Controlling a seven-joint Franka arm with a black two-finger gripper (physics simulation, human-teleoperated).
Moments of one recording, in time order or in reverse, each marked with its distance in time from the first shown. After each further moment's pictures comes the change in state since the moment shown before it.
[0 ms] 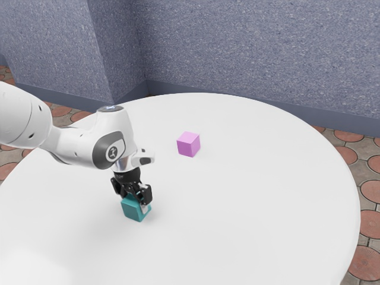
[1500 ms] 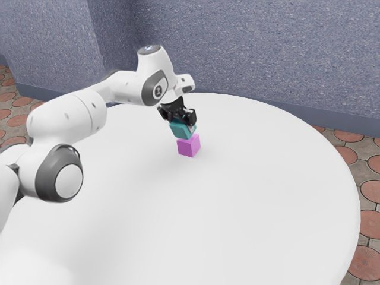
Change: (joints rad) arm -0.040 0.739 -0.011 1.389 0.101 -0.303 -0.091
